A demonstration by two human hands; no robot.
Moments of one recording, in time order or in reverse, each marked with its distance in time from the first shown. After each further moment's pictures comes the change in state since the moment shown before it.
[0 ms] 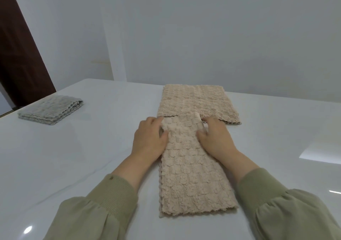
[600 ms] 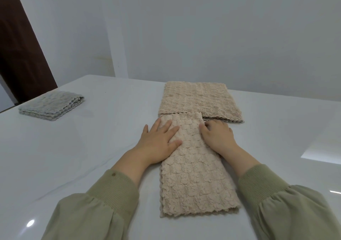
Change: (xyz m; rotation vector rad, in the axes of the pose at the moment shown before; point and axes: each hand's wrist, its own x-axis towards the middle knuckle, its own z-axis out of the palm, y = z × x) left_hand 0.004 -0.009 0.010 0.333 -0.513 0.157; right_hand 0.015 0.010 0.012 -0.120 -0.118 0.124
